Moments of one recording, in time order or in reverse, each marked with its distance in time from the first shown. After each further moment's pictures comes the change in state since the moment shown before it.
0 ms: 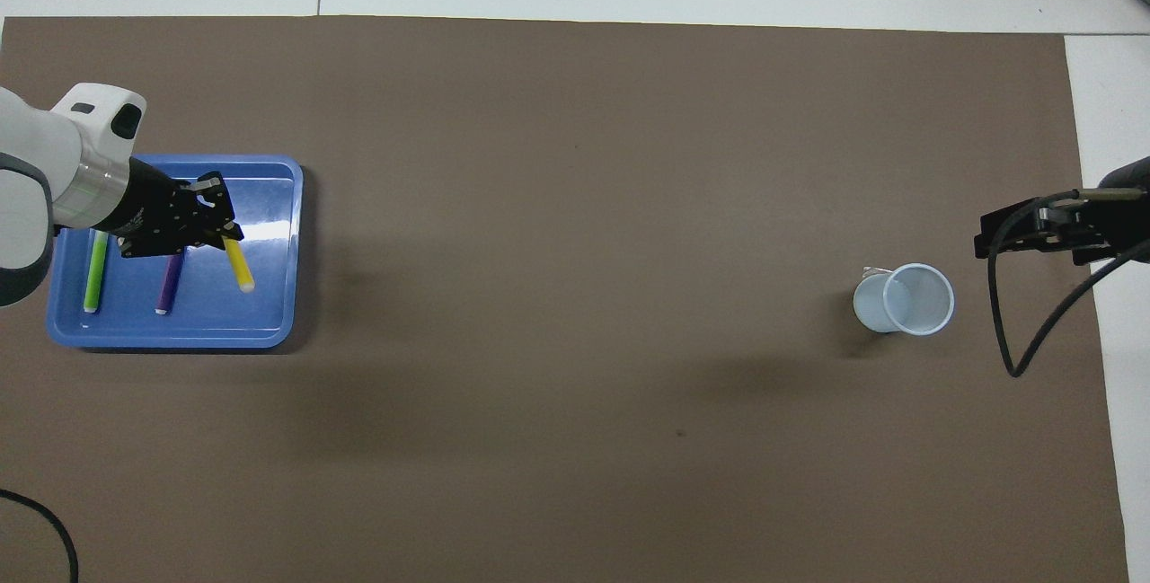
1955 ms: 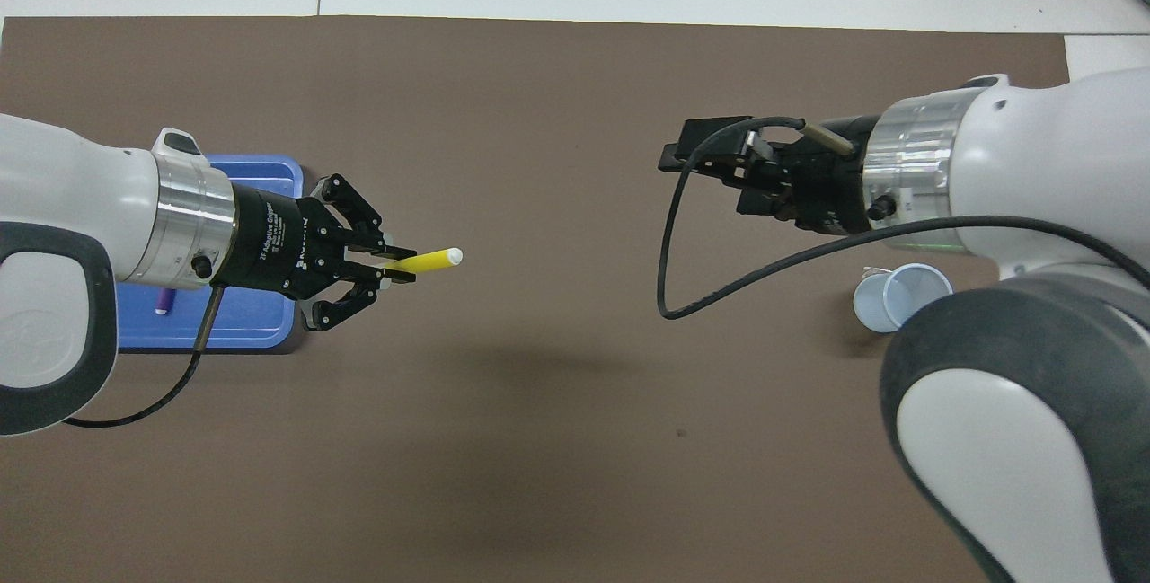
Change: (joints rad) left arm -0.162 -0.141 -0.029 -0.087 -0.374 0.017 -0.771; right arm 0.359 0.007 0.016 -0.046 0.490 0.502 0.476
